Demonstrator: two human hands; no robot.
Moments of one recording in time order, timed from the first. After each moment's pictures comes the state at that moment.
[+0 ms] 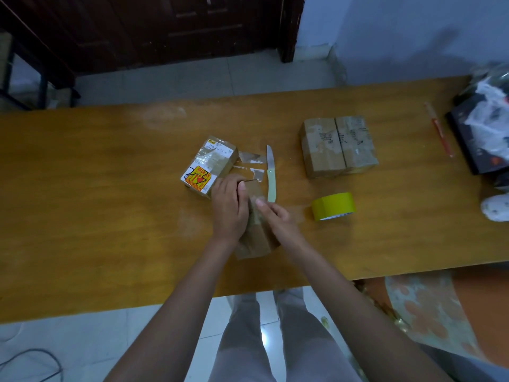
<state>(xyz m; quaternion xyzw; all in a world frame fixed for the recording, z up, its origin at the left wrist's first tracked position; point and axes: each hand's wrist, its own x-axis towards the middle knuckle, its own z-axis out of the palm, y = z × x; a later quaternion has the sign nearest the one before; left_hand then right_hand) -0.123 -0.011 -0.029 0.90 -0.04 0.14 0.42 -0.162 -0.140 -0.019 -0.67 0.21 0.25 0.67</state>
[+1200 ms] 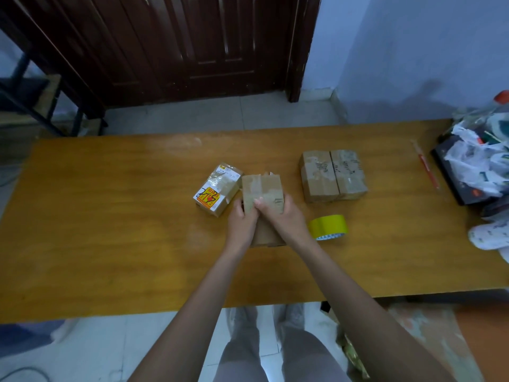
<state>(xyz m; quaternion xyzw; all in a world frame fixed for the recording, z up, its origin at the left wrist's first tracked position) -0.138 -0.033 0.024 0.72 0.20 -0.07 0.66 -0.133 -0.152 0.038 -0.80 0.14 0.14 0.56</state>
